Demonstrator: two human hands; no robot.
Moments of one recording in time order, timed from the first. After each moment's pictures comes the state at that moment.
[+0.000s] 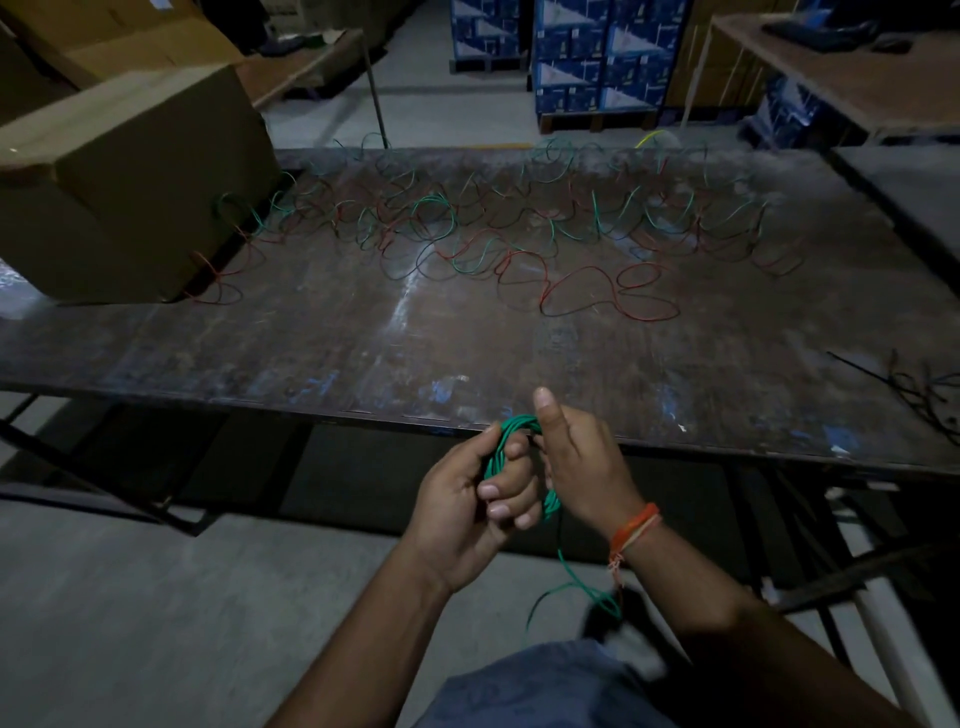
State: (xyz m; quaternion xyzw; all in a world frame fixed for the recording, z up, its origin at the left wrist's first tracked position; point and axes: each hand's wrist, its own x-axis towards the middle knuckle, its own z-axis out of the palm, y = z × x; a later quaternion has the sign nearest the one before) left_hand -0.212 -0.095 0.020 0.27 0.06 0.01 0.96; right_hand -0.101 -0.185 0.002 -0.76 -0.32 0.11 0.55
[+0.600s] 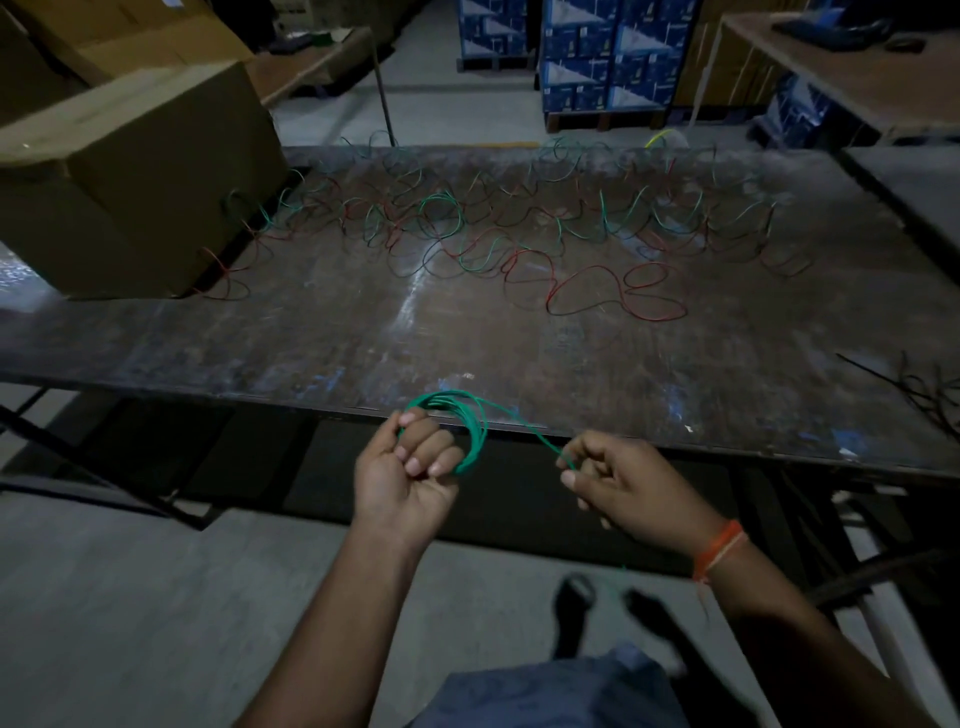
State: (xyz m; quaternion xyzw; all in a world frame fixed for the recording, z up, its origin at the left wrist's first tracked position) left_hand -0.222 -0.038 0.010 0.11 0.15 0.19 0.96; right_hand -0.078 -0.242 -0.007 -0.77 -0.40 0.26 0.43
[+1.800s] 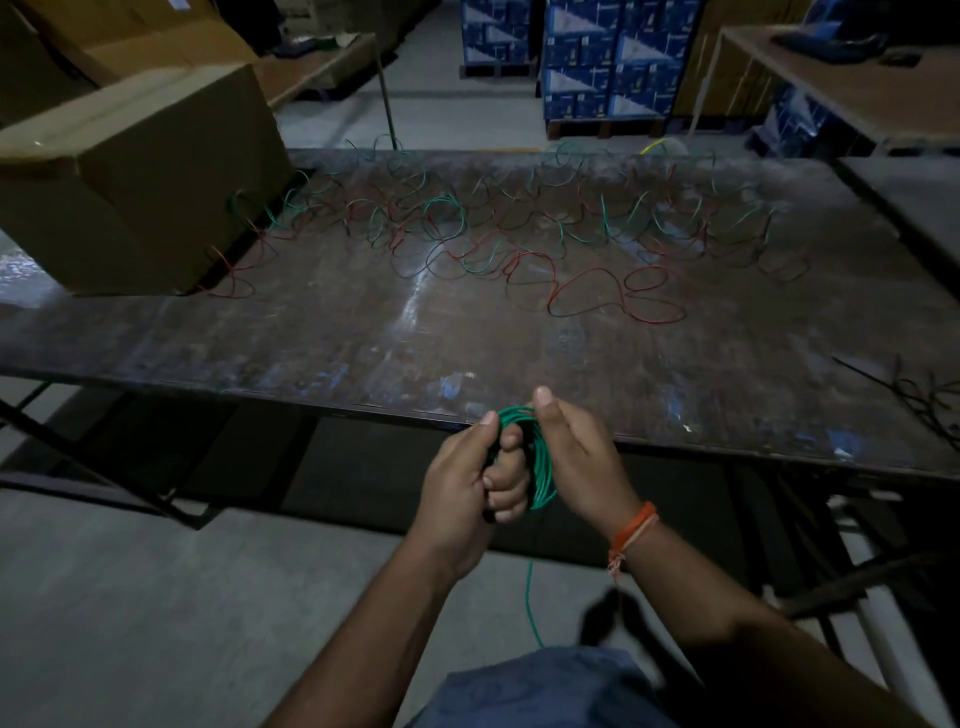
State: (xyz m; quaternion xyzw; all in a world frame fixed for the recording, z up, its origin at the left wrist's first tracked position) left_hand -0.218 -0.092 0.018 0.40 0.10 0.11 0.90; right_hand -0.113 -0.183 0.006 -0.74 -0.33 0.14 0.58
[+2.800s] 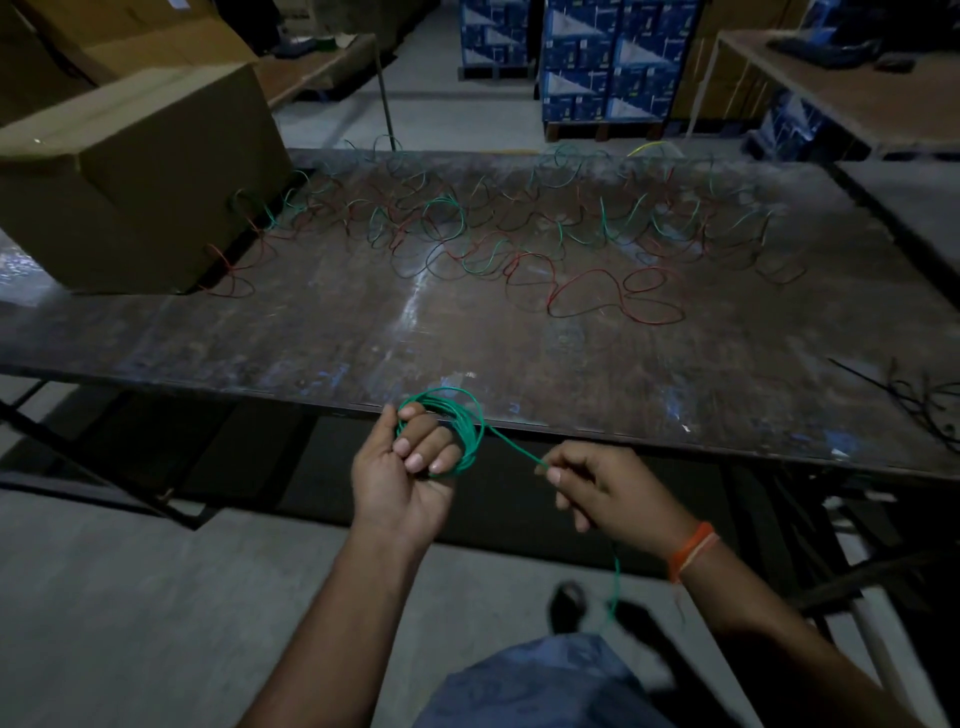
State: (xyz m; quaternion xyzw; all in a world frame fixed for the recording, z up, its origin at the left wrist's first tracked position) left_hand -0.231 -0.043 0.015 0.13 0.12 0.23 0.96; right_hand -0.098 -0.231 -0.008 -0.77 -0.41 0.24 0.42
